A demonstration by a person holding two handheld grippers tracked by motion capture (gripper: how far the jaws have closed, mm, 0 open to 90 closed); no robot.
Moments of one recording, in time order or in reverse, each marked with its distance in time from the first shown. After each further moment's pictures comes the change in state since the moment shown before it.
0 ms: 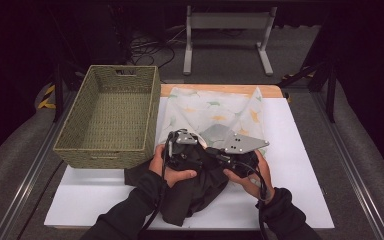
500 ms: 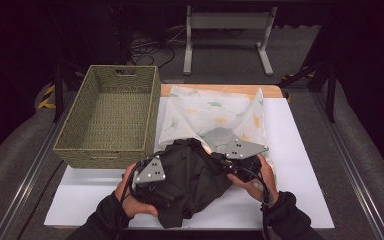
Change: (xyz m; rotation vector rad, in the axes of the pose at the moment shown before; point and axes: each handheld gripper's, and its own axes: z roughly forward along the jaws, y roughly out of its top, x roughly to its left) left arm -0.021 -0.072 -0.066 -0.021 -0.087 0.214; right arm 0.002 -0.015 -0.001 0.073 -0.026 -0.028
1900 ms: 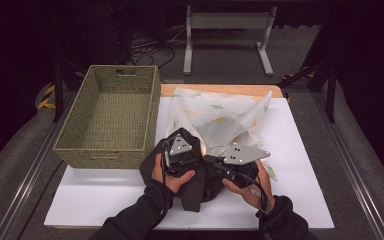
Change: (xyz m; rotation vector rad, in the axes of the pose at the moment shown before) left arm 0.040 0.038 0.081 -0.151 0.199 -0.316; right arm 0.022 0.014 -0.011 -0.089 0.034 0.022
